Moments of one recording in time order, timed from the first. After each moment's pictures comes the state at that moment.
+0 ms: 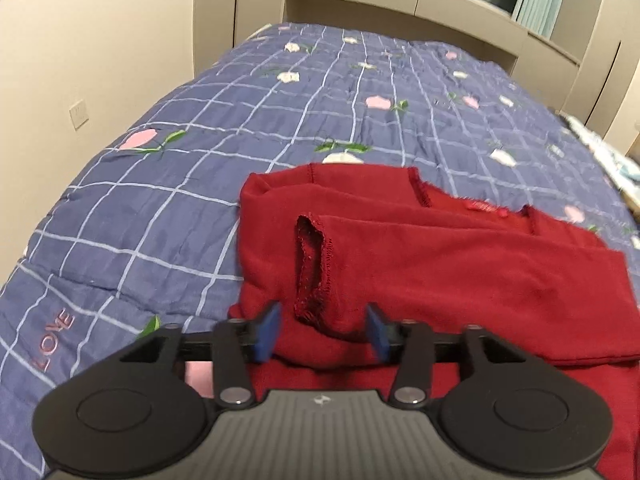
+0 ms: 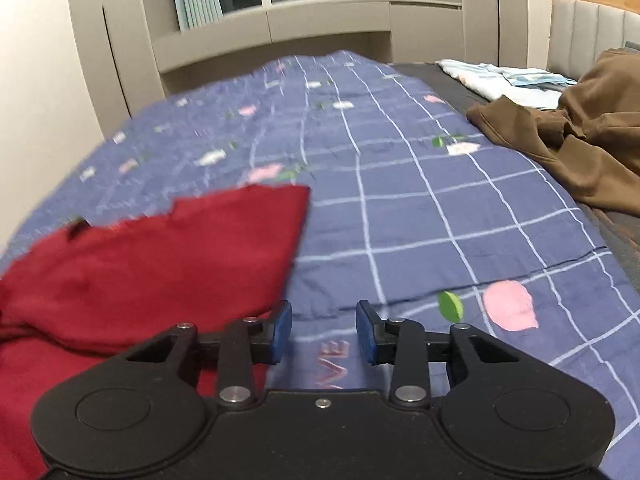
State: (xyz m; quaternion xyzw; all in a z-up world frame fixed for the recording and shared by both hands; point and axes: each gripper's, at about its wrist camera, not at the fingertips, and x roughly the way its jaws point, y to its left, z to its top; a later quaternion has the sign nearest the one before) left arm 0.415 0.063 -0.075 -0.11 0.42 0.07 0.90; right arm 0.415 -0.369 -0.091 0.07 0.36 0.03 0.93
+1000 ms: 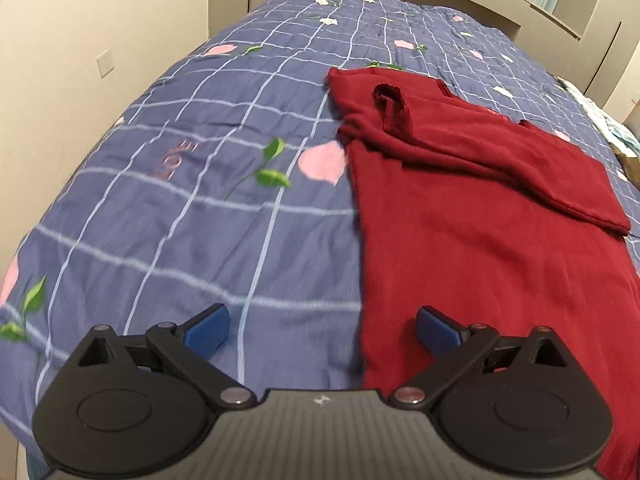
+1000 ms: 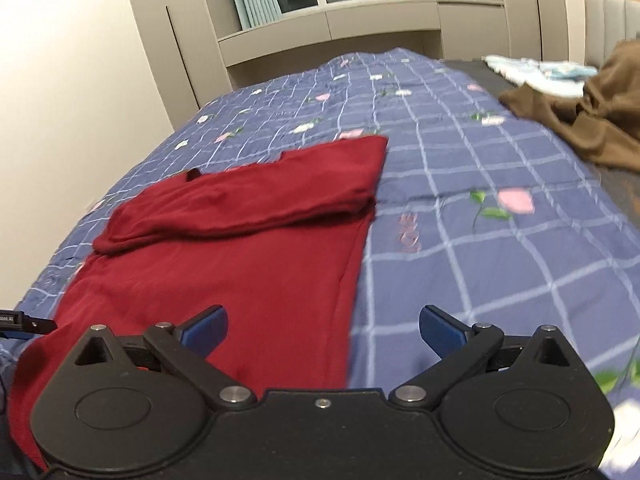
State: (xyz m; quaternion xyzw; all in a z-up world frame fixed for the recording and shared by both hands) left arm 0.262 0.100 -0.088 -0.12 0.48 0.06 0.87; right arm 0.257 -0.346 -0.066 0.08 0.36 0.12 0.92
